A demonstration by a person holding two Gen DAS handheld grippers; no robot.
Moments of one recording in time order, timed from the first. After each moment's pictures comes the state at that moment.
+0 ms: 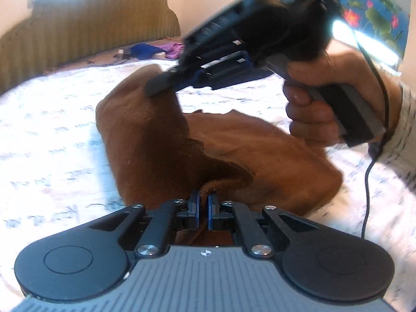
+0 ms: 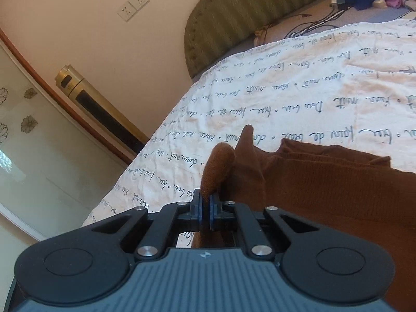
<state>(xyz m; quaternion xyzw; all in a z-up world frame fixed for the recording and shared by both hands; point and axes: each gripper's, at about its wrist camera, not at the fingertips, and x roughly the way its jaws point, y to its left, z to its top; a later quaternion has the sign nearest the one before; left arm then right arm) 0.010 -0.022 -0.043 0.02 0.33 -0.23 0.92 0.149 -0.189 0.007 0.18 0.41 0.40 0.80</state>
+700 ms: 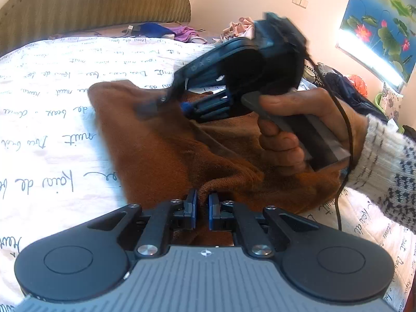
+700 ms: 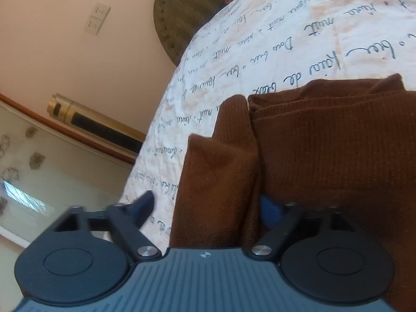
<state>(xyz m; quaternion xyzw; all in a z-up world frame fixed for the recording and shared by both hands) 0.013 -0.005 -0.062 -0.04 0.36 -0.22 0.91 0.195 -0.167 -0.081 0.26 0.50 0.39 0.73</state>
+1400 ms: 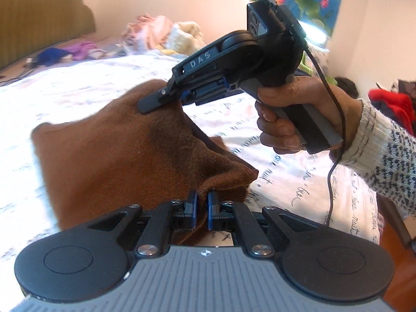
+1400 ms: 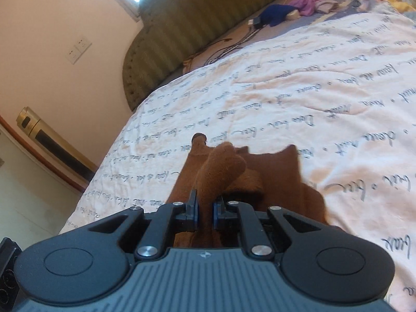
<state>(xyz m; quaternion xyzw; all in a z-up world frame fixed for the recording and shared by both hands) 0.022 -0.135 -0.033 0.05 0.34 -0.40 0.85 0.115 -0.351 -0.014 0.23 0.41 0.26 0.84</state>
